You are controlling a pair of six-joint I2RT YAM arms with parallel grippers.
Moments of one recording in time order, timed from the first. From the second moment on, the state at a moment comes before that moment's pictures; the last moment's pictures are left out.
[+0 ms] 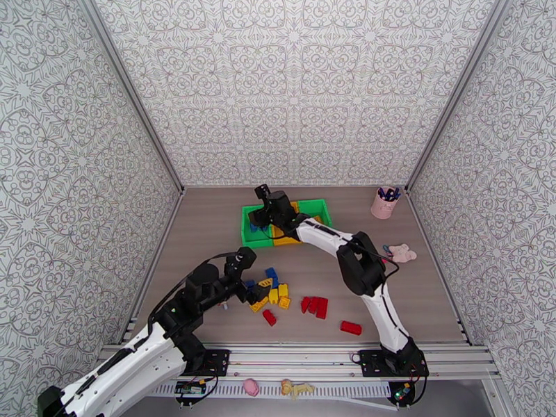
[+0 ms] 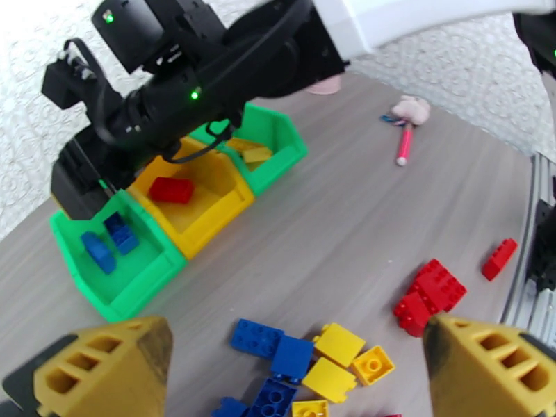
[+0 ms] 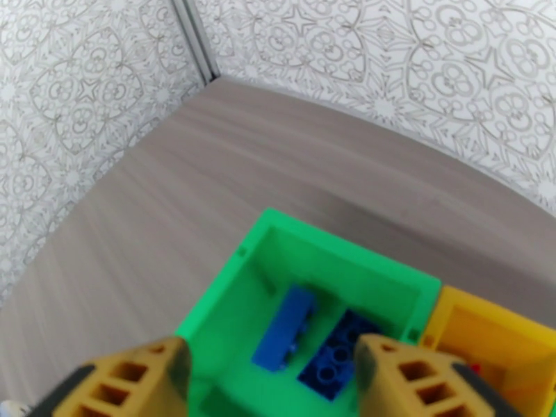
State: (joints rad) left arm -0.68 0.66 0.48 -0.13 0.19 0.05; right arm 0.71 2.23 1.78 -0.01 -0.09 0.20
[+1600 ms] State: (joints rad) left arm -0.61 1.02 0.46 0.06 0.75 0.33; right arm 0.89 1.03 0.57 -0.97 0.08 1.14
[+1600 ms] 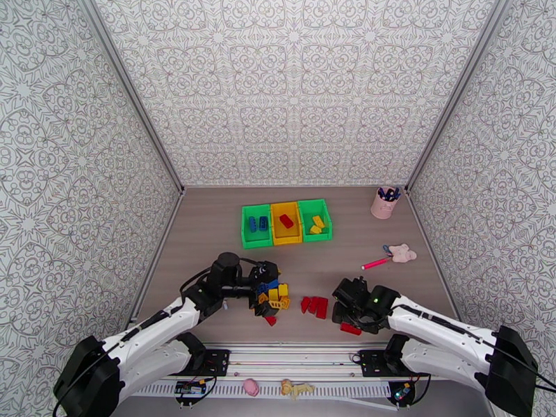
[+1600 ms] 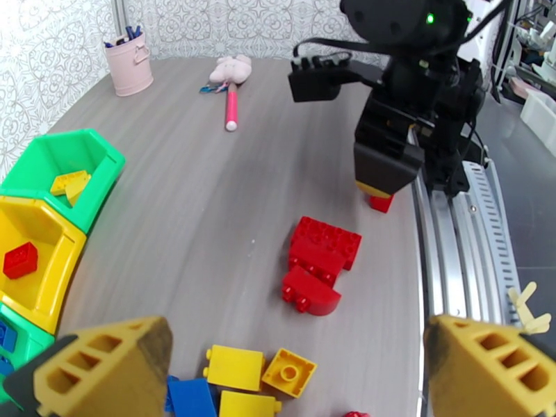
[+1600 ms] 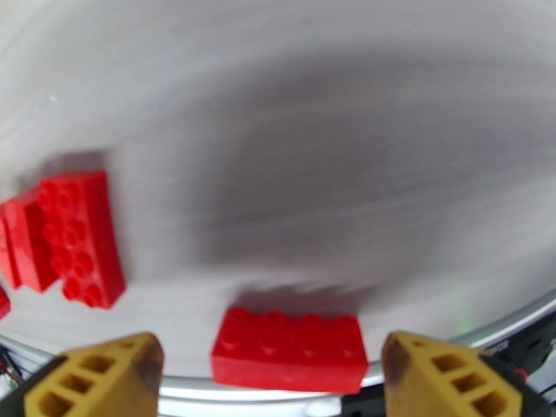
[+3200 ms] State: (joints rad) left arm -0.63 0.84 0.45 0.06 0.49 0.18; right arm 0.74 1.33 0.87 -0.43 0.25 0.61
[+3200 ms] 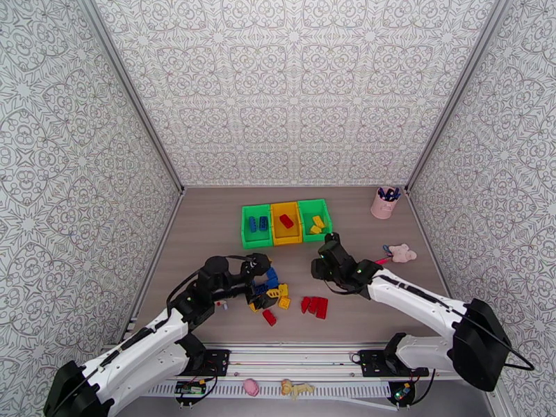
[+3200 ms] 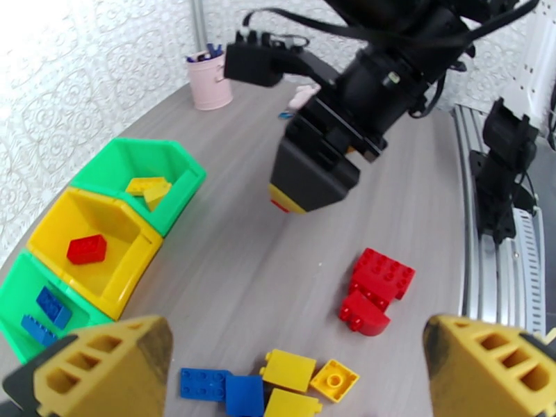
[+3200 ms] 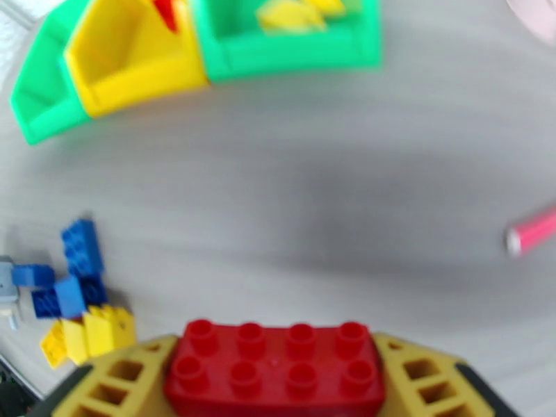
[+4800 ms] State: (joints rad) left arm -0.62 0.91 0.41 0.14 0.43 0.18; right arm 0.63 1.72 1.28 -0.18 0.05 -0.07
